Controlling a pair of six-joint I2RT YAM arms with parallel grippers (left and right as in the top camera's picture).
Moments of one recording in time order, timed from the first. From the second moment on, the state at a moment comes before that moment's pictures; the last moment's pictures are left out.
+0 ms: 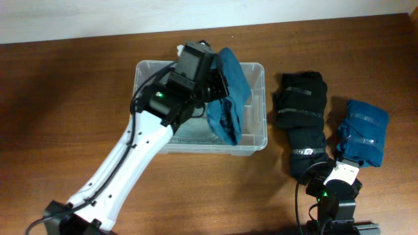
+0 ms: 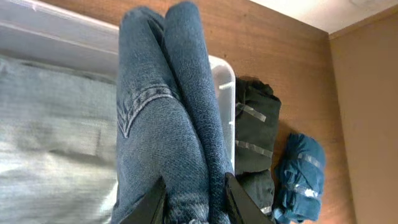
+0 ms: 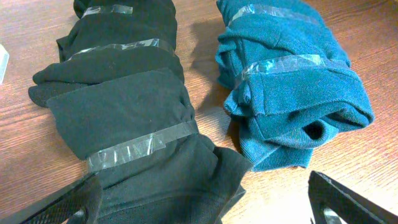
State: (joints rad) left arm -0.62 1.69 1.66 -0.73 0.06 -0.75; right arm -0.05 0.01 0.18 -0.75 0.34 0.21
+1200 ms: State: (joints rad) left arm -0.45 1.68 1.67 -1.21 -0.44 -0.76; right arm -0.05 0.01 0.18 -0.75 0.34 0.21
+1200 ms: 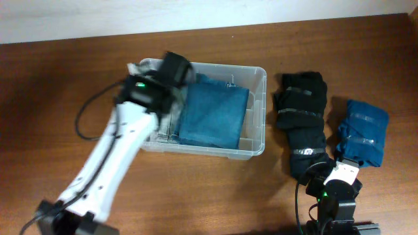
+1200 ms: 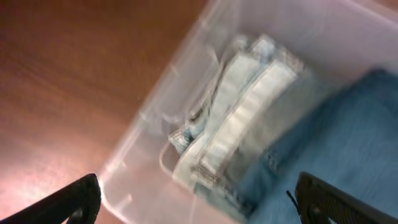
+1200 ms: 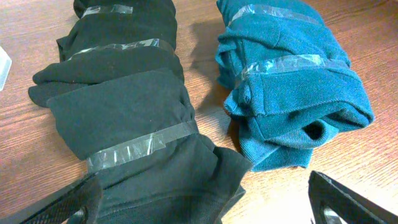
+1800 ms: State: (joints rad) left arm 0.07 1.44 1.73 -1.22 -0.35 -0.50; right arm -0.05 0.01 0.18 -0.75 0.34 0.21
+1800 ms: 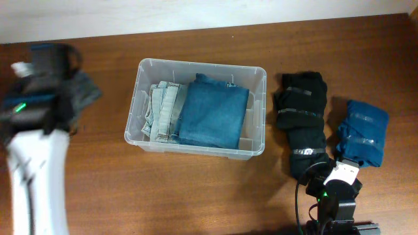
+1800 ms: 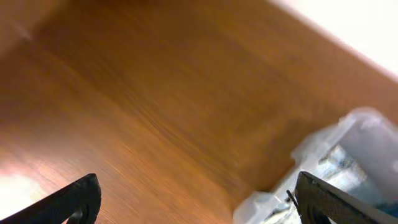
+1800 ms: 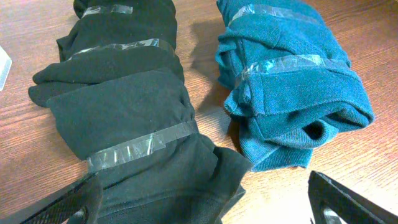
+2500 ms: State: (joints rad) left arm 0.21 1.06 1.76 -1.30 -0.34 -0.46; right arm -0.05 0.01 0.18 -0.75 0.34 0.21
